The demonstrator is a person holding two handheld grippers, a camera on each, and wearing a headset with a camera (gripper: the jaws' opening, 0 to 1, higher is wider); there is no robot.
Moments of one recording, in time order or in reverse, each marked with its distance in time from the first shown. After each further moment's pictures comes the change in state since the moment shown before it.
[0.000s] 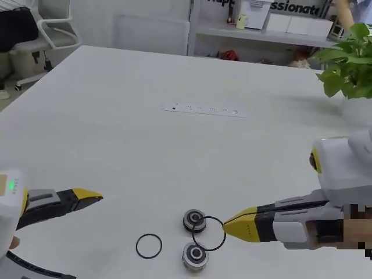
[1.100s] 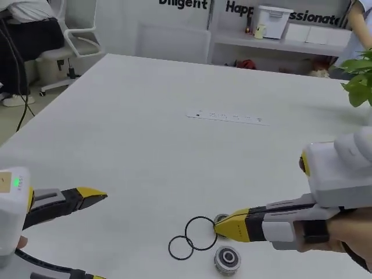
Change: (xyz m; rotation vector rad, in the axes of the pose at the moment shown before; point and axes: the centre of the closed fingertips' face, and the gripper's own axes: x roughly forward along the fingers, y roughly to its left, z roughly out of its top) left arm -0.039 0.015 -0.012 -0.031 -0.037 0.073; right arm 0.053 0.018 0.016 0.005 -0.009 0.043
